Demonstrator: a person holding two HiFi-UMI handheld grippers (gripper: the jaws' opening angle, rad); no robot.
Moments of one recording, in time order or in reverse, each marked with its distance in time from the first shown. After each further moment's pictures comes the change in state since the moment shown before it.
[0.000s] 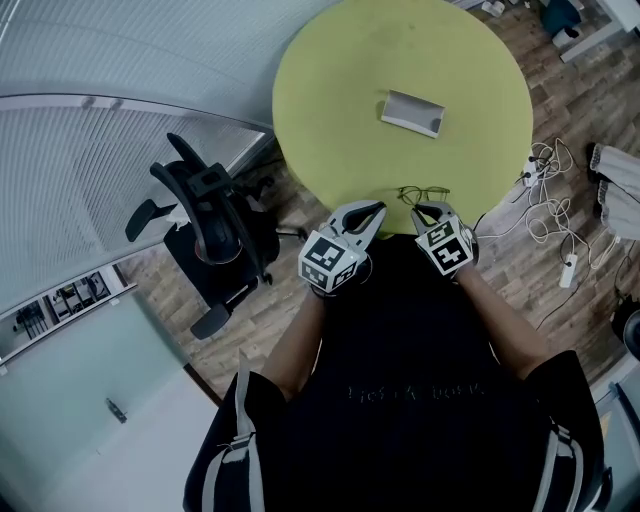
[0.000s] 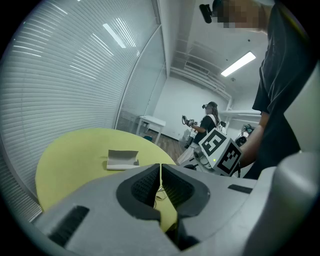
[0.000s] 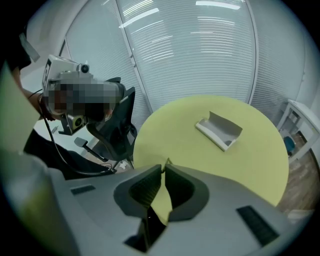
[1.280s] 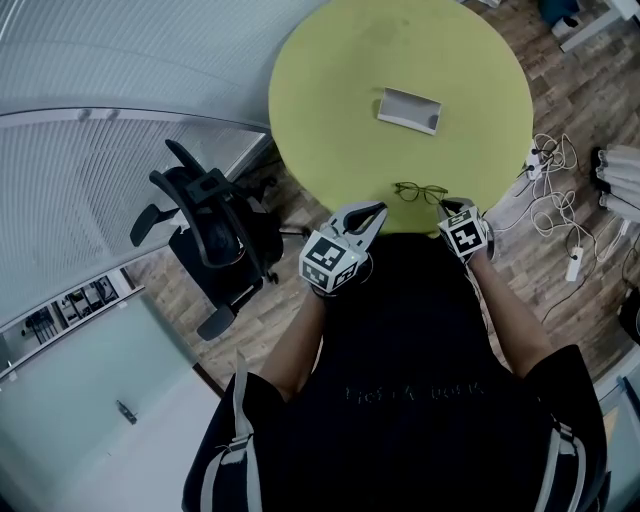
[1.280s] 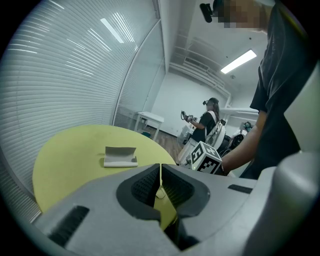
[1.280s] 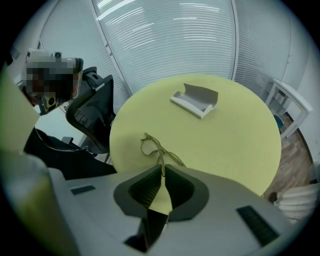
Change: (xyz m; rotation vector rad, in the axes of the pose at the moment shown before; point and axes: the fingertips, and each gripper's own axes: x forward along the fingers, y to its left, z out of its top) left arm 0.010 -0.003 -0.007 0.003 0.052 -0.023; right arm 0.020 -0.064 -0.084 0.172 0.130 -0.083
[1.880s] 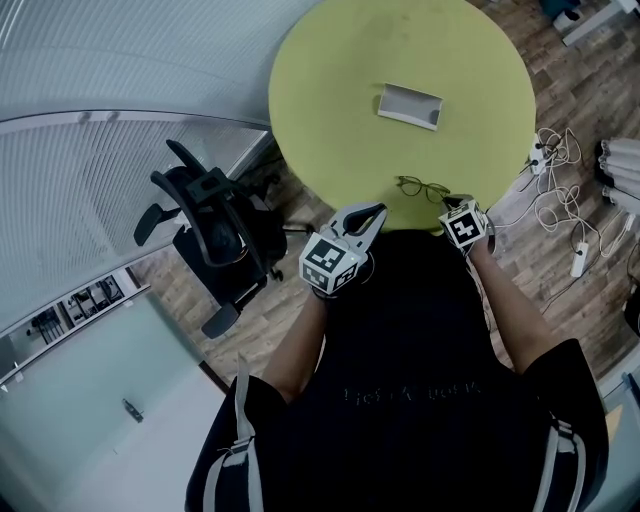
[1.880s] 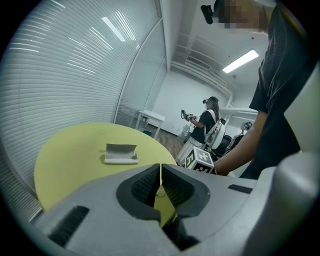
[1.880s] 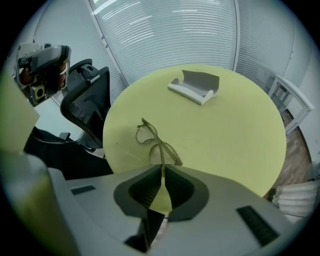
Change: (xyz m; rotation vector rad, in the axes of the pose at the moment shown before) left arm -0.005 -0.003 -0.008 -0.013 0.016 0.010; right arm 0.026 -0.009 -0.021 -0.014 0.064 -0.004
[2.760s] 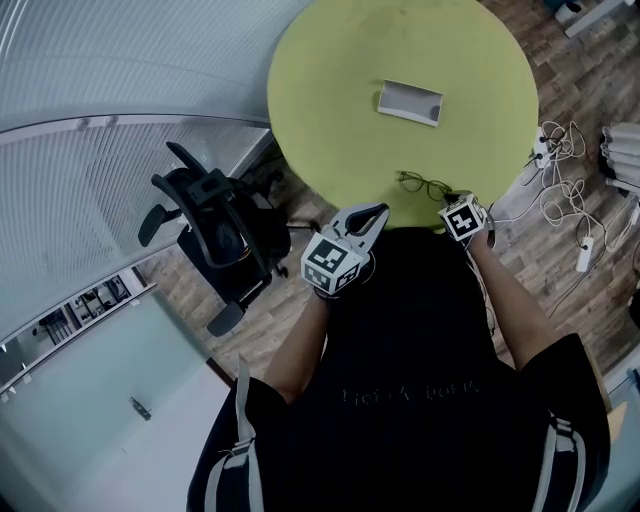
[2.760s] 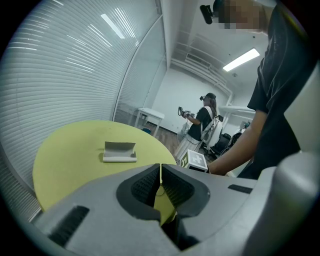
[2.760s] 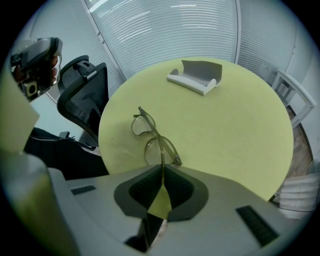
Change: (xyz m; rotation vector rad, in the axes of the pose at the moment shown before) left arm 0.006 -0.003 -0.001 -0.004 0.028 -0.008; right arm 0.019 -0.005 -0.008 -0.003 0.045 0.014
